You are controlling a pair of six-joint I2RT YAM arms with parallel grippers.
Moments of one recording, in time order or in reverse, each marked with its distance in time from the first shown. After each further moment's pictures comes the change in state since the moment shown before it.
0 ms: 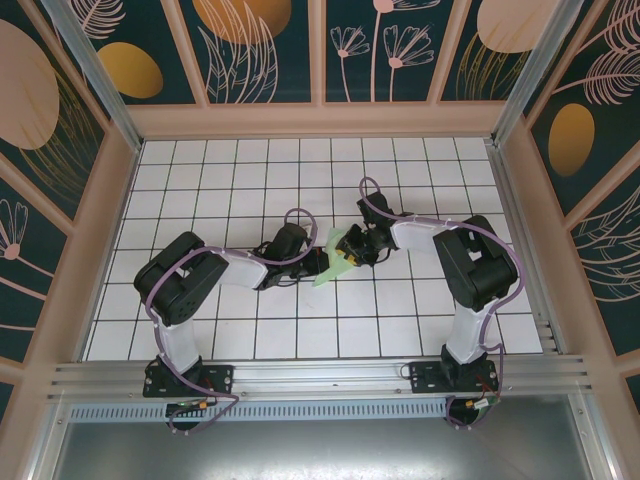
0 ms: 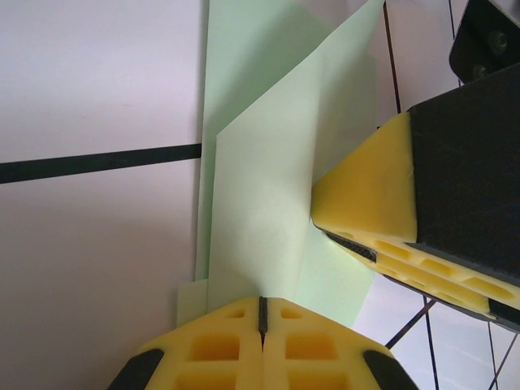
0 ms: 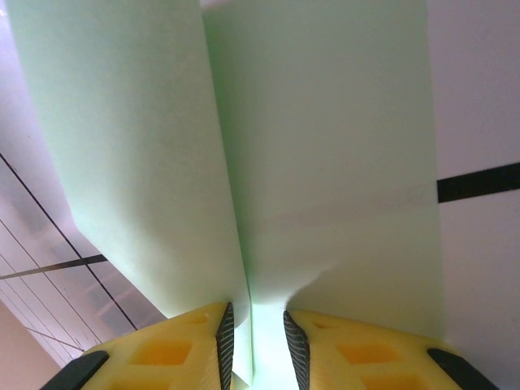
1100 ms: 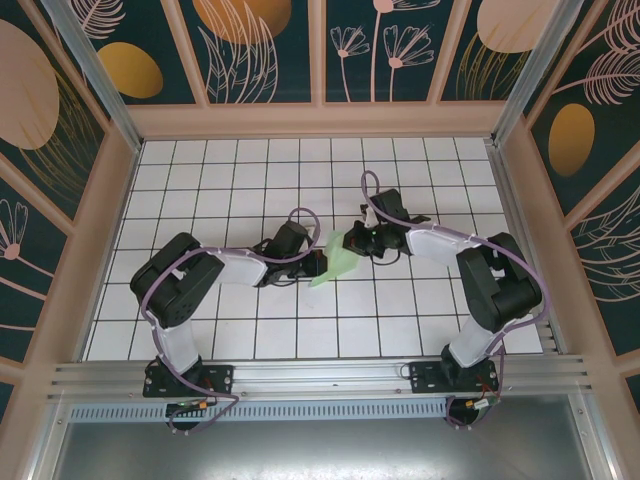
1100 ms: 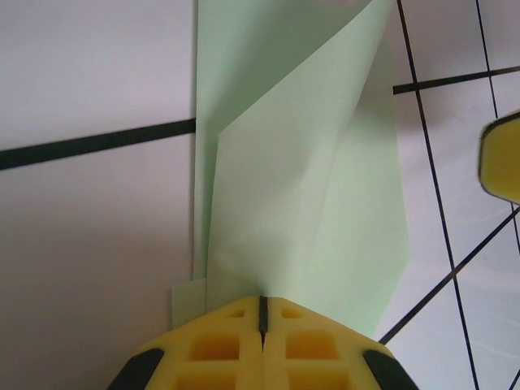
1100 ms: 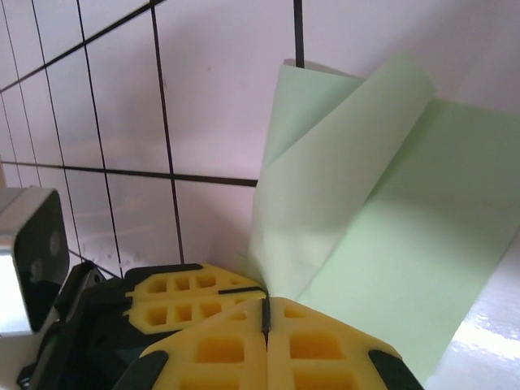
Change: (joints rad) left arm 0.001 -0.028 0.018 -0.121 0.012 0.132; right arm -0.030 -0.203 -0.087 0.093 -0.079 -0.371
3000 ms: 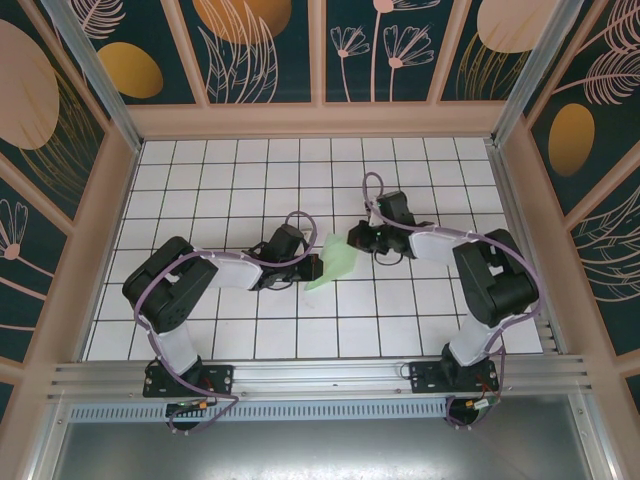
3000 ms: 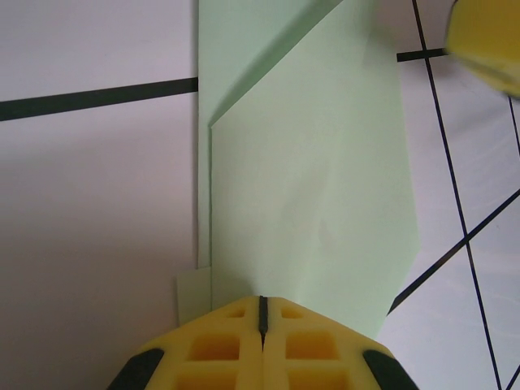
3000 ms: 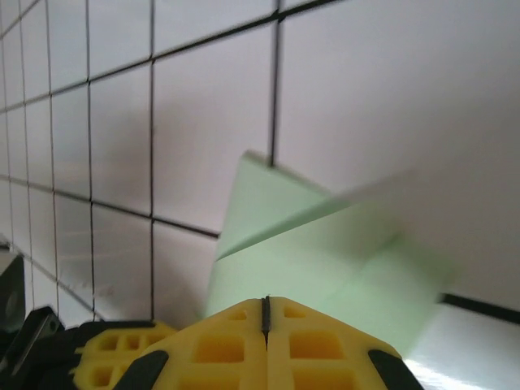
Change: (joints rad) left arm 0.005 -0.044 -0.045 -0.018 0.000 0.039; right arm -0.019 0.040 -0.063 0.185 0.012 -0.081
